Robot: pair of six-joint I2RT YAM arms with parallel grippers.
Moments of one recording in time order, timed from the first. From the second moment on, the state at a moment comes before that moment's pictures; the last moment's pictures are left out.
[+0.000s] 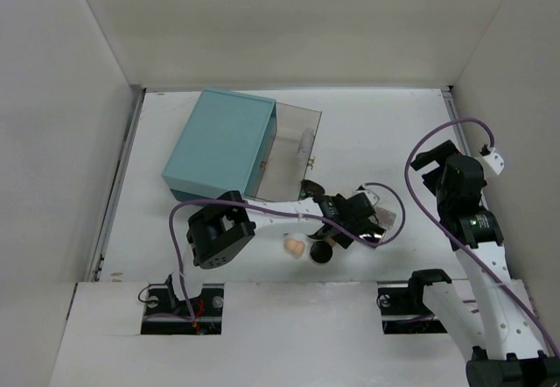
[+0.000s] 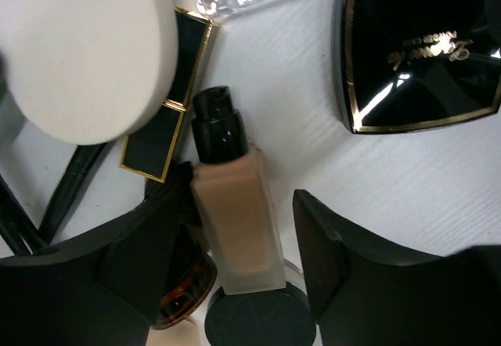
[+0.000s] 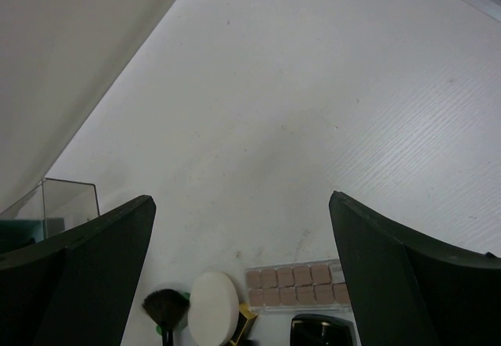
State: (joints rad) left arm -1.22 2.00 1.43 -0.51 -0.25 -0.35; right arm 0.07 0.71 0.79 -0.51 0.40 0.78
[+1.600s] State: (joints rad) left arm -0.76 1.62 1.40 -0.50 -0.46 -0.27; right arm 0.42 0.94 0.72 -0.53 0.38 0.79
